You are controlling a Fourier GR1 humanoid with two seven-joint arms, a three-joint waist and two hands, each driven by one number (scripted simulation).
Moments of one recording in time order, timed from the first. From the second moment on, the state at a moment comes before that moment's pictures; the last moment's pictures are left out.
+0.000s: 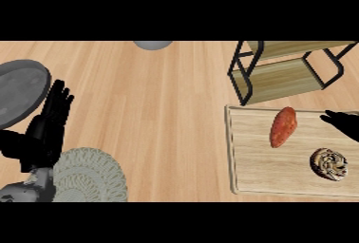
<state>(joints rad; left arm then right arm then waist) -0.09 0.34 -0.10 -1.65 0.17 0.32 0.12 0.02 -0.86 0.01 -1.89 0.54 0.60 0.12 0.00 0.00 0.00</state>
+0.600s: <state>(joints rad) -0.08 0.30 -0.05 -1.67 0.12 0.27 0.15 0.04 -0.75 0.00 -1.76 0.73 0.56 -0.05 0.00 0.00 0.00</state>
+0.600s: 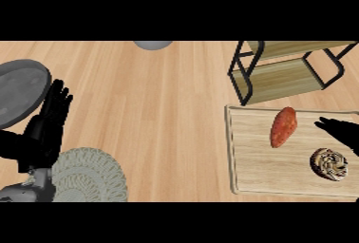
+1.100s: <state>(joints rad) -0.07 0.26 -0.02 -1.71 0.08 0.24 0.18 0.02 -0.64 0.00 -1.64 0.85 0.49 -0.16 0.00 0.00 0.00</state>
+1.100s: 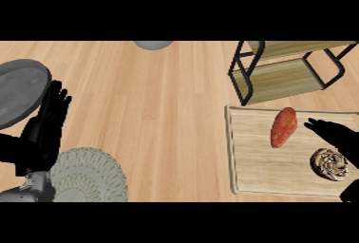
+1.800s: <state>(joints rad) -0.07 0.22 0.02 -1.70 0.06 0.19 0.17 -0.02 -0.61 0.03 -1.53 1.02 0.39 -0.29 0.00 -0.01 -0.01</state>
